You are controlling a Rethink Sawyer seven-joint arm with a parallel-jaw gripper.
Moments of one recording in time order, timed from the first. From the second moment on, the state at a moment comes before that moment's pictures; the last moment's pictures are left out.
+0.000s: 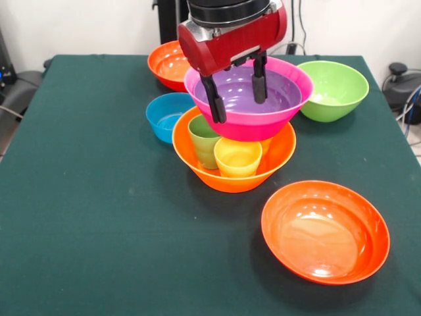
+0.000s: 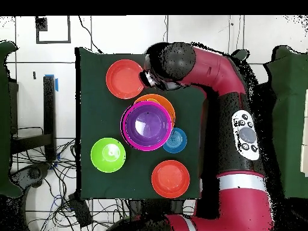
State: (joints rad) arm -0.39 -0.59 0.26 1.20 -0.03 1.01 1.05
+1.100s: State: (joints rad) arm -0.43 -0.58 0.33 1.20 0.06 0.84 1.05
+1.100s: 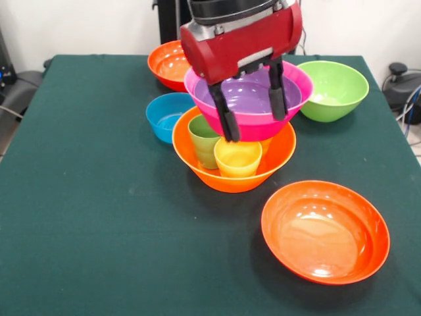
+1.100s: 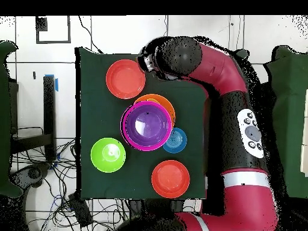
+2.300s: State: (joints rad) arm -0.46 -0.42 0.37 1.23 0.05 0.69 1.05
